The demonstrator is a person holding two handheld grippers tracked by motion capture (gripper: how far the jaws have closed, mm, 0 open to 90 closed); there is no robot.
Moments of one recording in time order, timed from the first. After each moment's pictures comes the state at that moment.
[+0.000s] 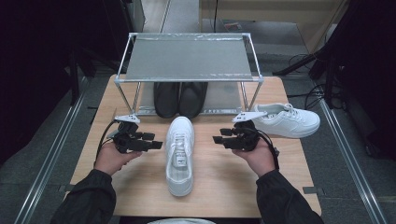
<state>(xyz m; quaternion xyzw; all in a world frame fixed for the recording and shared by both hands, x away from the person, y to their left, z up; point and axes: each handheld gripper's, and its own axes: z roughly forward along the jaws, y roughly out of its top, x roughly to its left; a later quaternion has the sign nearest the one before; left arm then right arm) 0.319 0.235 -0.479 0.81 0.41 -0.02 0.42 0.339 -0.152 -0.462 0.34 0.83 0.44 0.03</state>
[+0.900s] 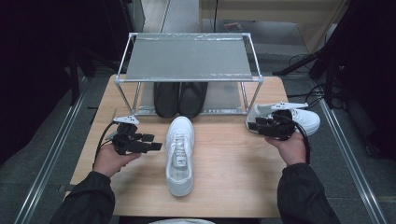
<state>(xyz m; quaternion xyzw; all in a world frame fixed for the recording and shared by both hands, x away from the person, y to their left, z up) 0.312 0.237 -0.476 0.81 0.41 -0.02 0.43 0.368 -0.251 -0.450 0.43 0.79 0.43 0.09</state>
